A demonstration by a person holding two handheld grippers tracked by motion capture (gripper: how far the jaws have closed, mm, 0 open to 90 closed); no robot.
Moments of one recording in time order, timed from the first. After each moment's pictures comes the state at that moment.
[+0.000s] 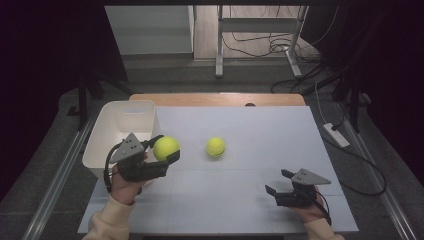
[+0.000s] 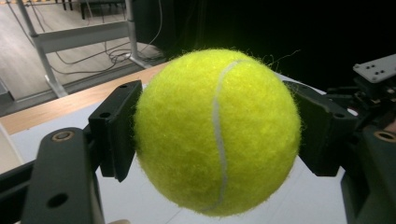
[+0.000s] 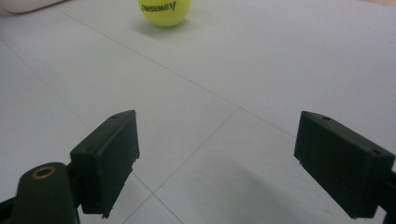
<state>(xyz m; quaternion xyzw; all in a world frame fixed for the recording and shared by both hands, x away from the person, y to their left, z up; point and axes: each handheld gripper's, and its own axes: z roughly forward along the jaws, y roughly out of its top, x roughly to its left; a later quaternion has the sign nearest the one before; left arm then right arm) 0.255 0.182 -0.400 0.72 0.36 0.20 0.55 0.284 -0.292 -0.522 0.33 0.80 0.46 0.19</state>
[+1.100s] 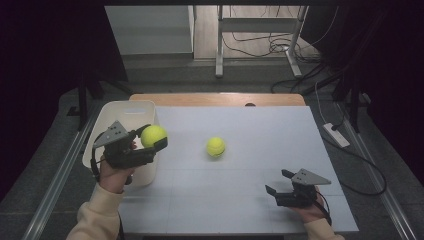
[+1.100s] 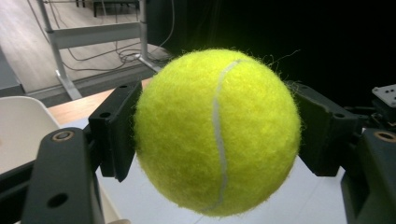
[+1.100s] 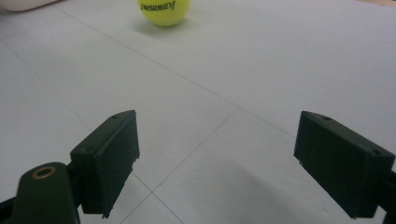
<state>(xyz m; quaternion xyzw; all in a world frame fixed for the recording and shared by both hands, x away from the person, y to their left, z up) 0.270 0.214 -0.384 0.71 0.38 0.20 0.56 0.284 -0.292 -0.521 0.33 0.80 0.46 0.20</state>
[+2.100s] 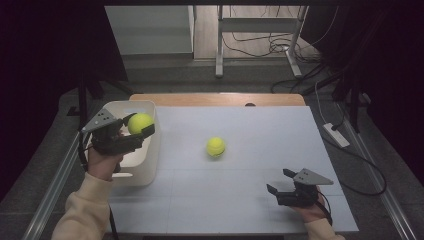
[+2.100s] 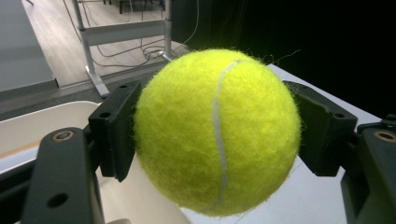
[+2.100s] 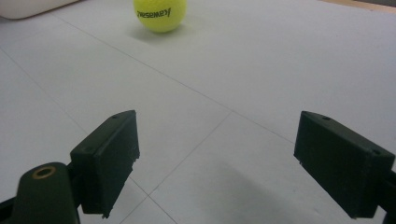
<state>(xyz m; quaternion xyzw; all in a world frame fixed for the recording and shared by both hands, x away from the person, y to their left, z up) 0.292 0.242 -0.373 0.70 0.42 0.22 0.54 0.284 -0.295 -0.519 0.34 0.79 0.47 0.20</state>
